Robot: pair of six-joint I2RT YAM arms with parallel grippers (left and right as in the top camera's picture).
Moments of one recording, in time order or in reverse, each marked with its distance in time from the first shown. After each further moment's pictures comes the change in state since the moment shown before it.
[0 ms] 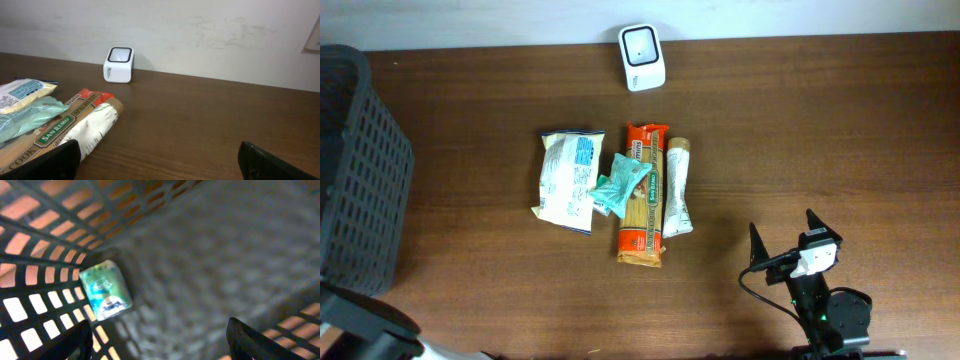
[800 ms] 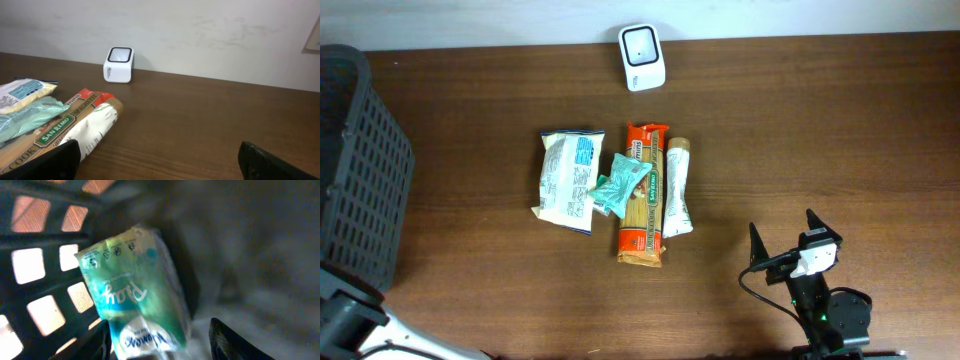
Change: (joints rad) left arm 0.039 0.315 0.000 -0.003 -0.246 0.014; right arm 0.000 0.000 0.000 0.000 0.000 0.001
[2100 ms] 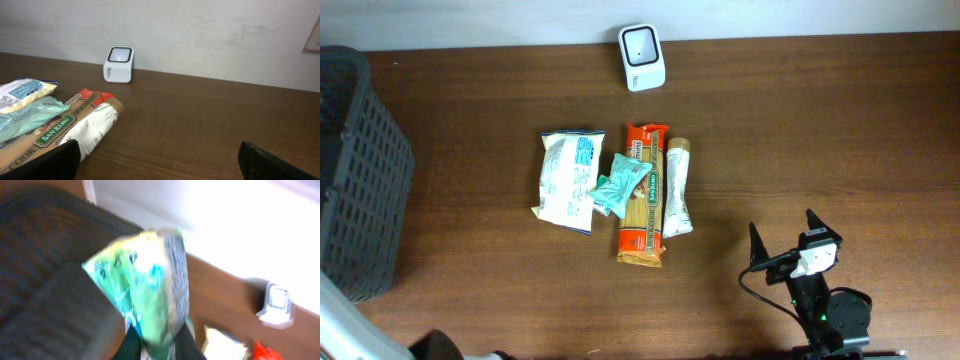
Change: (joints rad) left arm -0.396 -0.572 0.526 -0.346 0.661 0.005; right arm 0.000 0.000 0.000 0.000 0.000 0.000
